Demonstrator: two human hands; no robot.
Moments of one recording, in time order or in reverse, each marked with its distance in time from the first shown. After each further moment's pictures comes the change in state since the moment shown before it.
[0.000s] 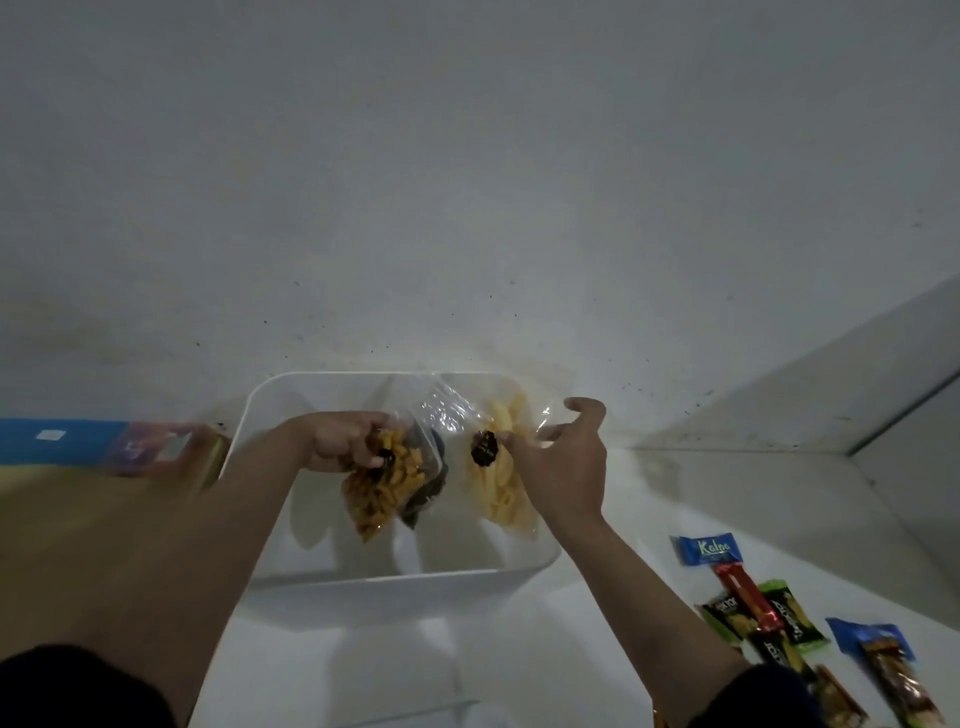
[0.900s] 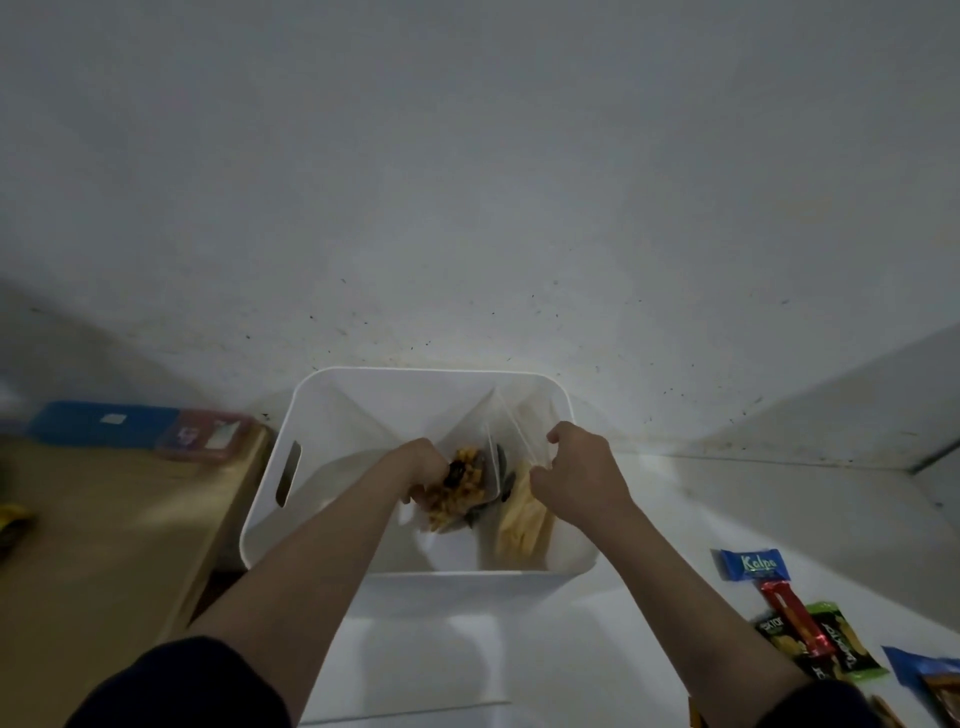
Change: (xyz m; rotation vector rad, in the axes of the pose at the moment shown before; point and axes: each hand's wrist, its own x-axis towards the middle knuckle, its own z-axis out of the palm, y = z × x) left_hand 0.027 -0.007 0.063 0.545 0.416 -0.384; right_hand 0.005 -0.007 0.006 -0.462 -0.419 -0.086
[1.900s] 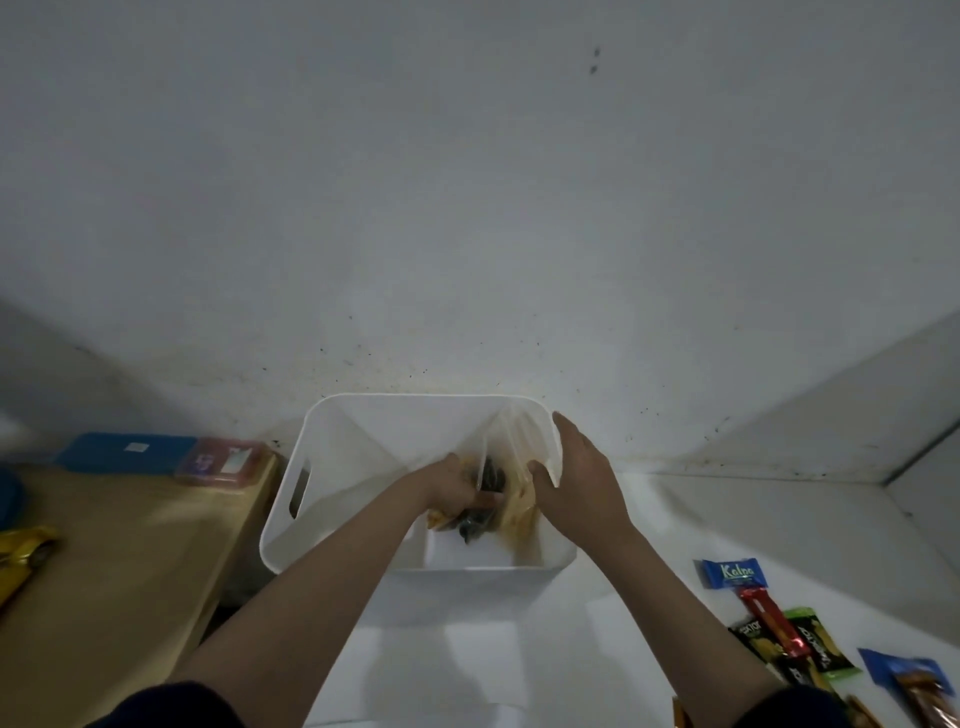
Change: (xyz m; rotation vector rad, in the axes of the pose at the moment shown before) left_hand -0.066 0.034 0.019 0.079 0.101 0.222; right_hand -0.025 0.017 -0.011 0.037 0.199 -0.261
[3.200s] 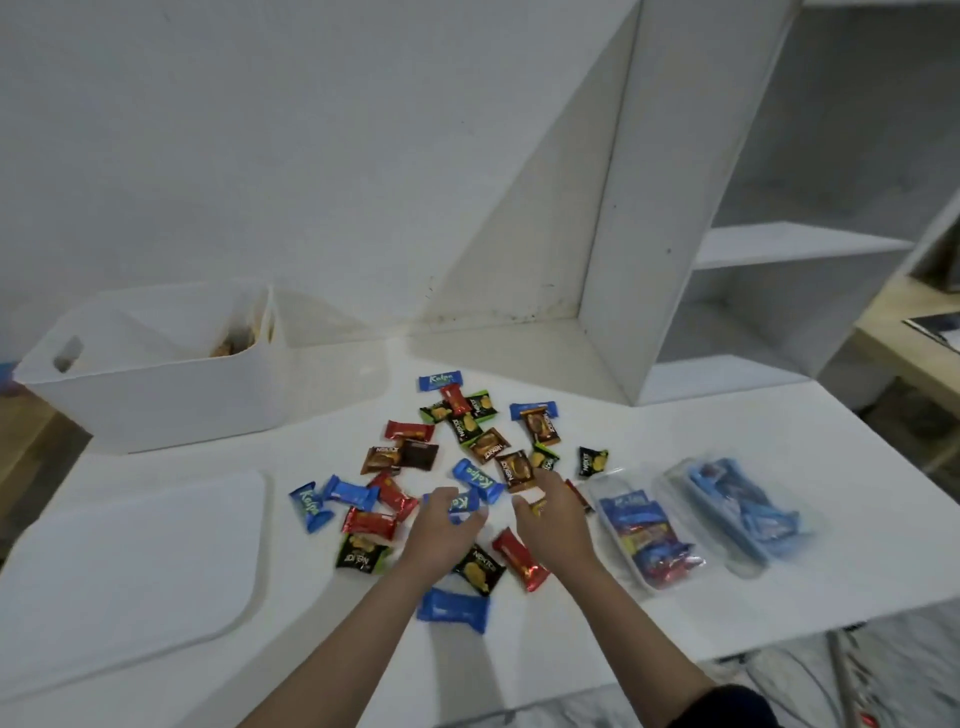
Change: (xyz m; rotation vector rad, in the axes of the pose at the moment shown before) left_hand -0.258 0.204 0.453 -0.430 0.159 0.074; right_hand -0.386 0.294 -0.193 0.282 0.080 0.416
